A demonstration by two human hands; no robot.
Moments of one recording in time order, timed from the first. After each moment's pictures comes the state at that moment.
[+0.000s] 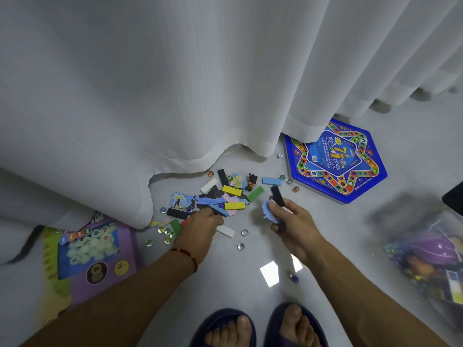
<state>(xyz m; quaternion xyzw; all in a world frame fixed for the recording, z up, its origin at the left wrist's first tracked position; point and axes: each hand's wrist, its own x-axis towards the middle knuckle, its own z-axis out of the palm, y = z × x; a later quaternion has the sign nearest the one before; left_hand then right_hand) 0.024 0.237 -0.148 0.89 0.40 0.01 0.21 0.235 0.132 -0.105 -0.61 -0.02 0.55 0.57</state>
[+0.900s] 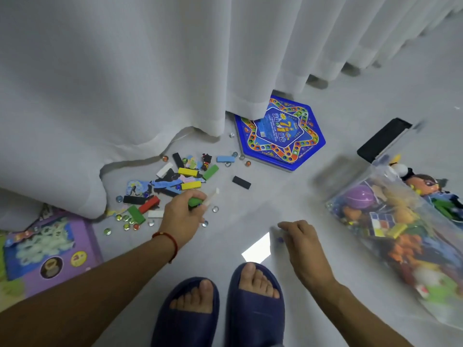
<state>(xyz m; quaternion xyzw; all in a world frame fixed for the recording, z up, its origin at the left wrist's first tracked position) 0.067 0.174 -0.089 0.69 0.51 0.12 0.51 0.259 -0.053 -0.131 -0.85 -0.48 0.13 0.16</state>
